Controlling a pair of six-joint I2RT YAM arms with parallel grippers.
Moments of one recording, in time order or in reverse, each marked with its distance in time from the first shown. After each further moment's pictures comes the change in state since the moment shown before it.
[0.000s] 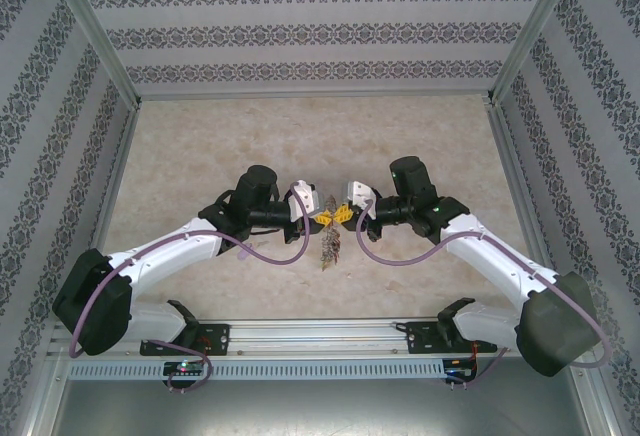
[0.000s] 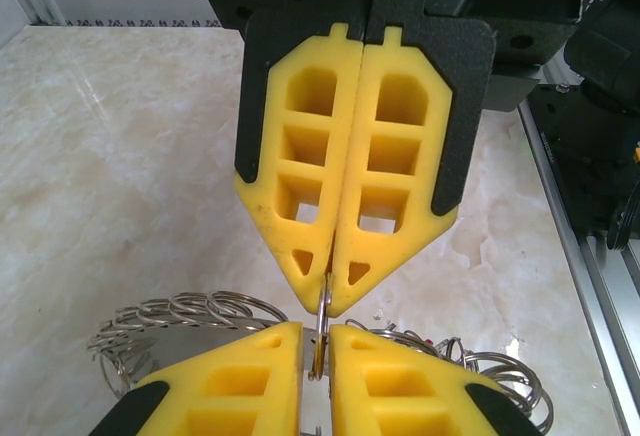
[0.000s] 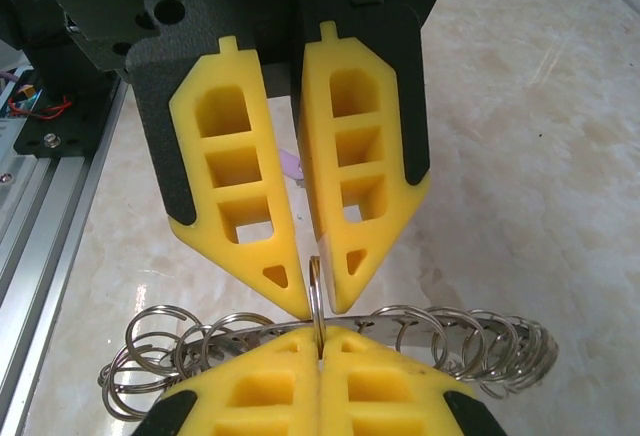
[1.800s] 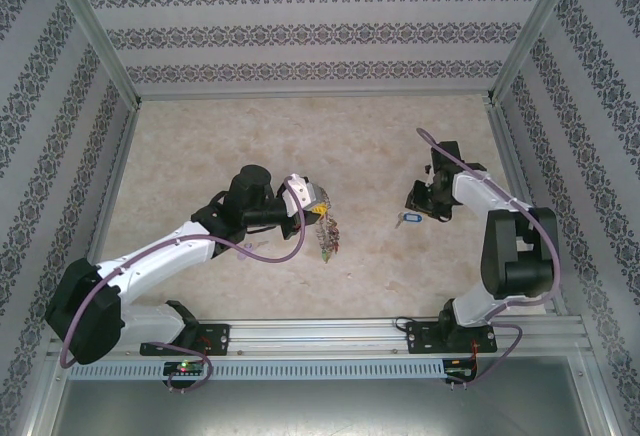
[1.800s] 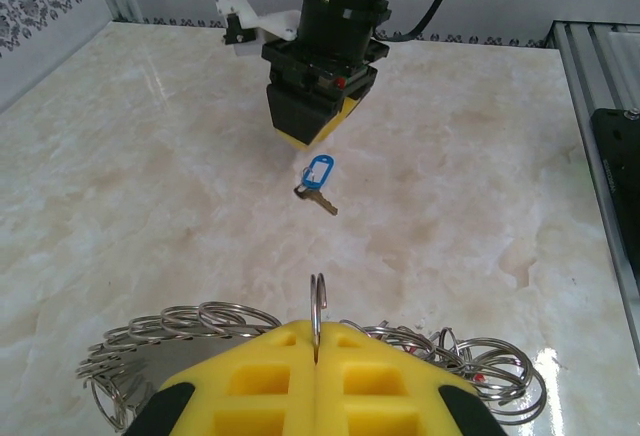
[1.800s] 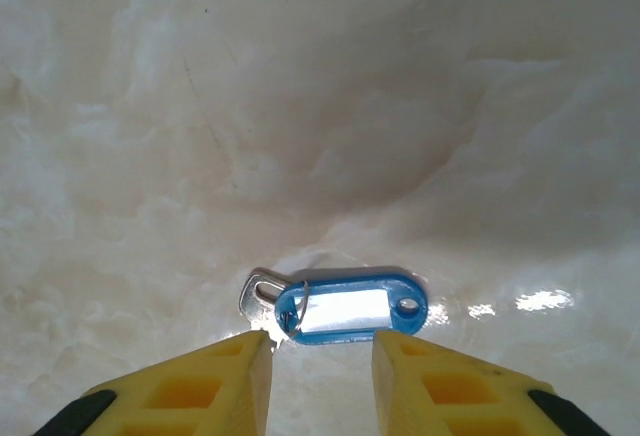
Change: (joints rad) left arm -0.001 -0.063 -0.003 -0.001 -0.125 -0.069; right arm -0.458 0.407 0.179 -0.386 0.632 0.995
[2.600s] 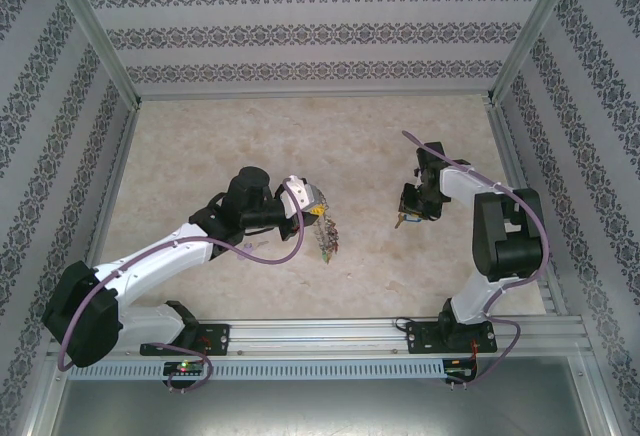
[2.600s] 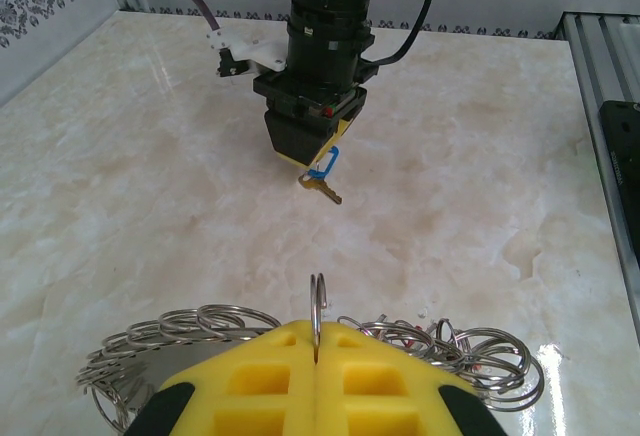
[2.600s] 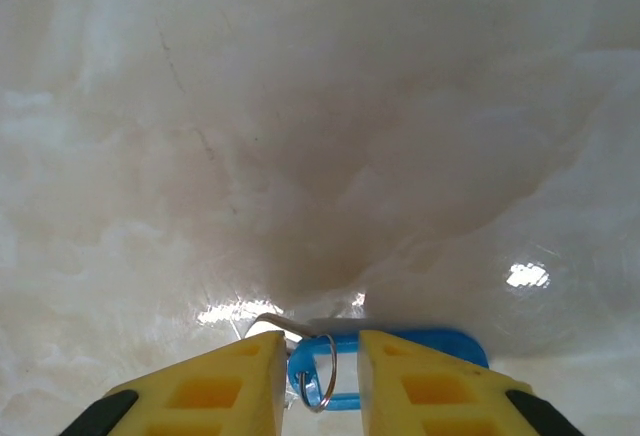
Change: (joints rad) left arm 0.000 -0.018 -0.013 -0.017 -0.019 0.000; right arm 0.055 0.121 0.038 0.013 0.034 0.018
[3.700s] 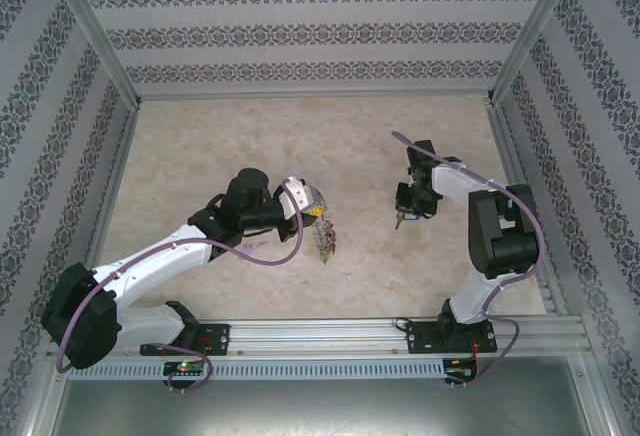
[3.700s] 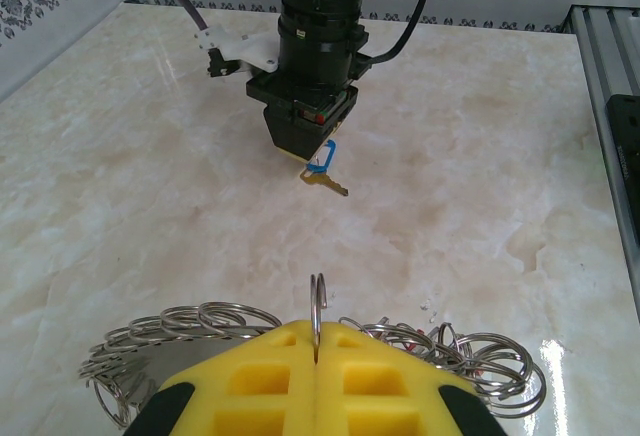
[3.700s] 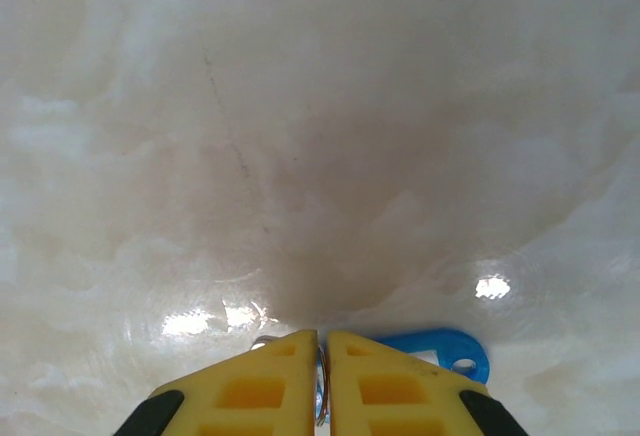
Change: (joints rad) left arm 0.000 -0.011 -0.012 -0.007 -0.014 0.000; right arm 0.056 0.024 0.037 -0.013 0.077 -0.012
